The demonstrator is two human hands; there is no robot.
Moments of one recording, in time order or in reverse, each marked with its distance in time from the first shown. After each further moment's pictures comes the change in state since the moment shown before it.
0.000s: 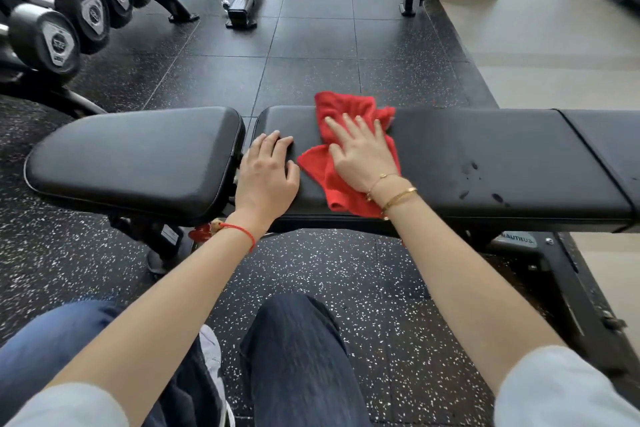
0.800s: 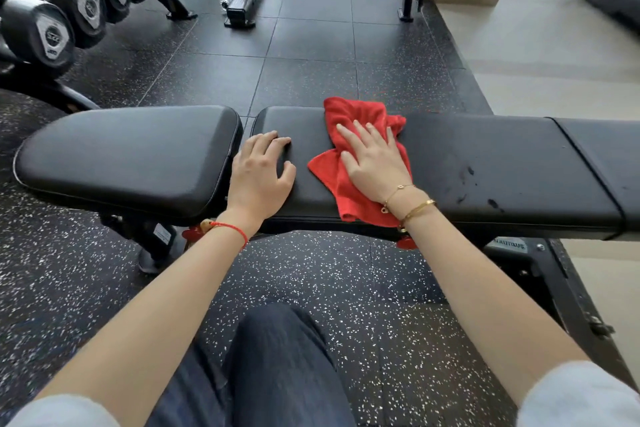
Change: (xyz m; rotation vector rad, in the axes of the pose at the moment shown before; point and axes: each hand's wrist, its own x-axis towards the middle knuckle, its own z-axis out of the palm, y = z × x) left_hand 0.002 -0.009 -0.001 -0.077 0.050 0.001; right_hand -0.015 0.020 -0.004 -0.007 0.007 -0.020
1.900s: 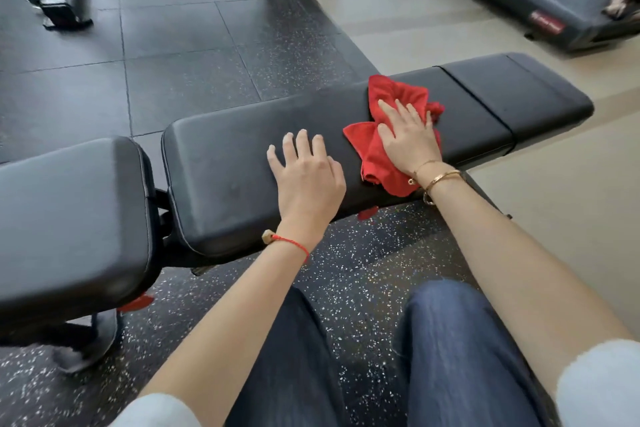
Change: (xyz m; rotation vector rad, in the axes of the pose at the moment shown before) left_hand -0.004 0.113 0.050 0.081 -0.188 0.264; right_hand -0.050 0.102 -0.021 -0.002 0.064 0.648
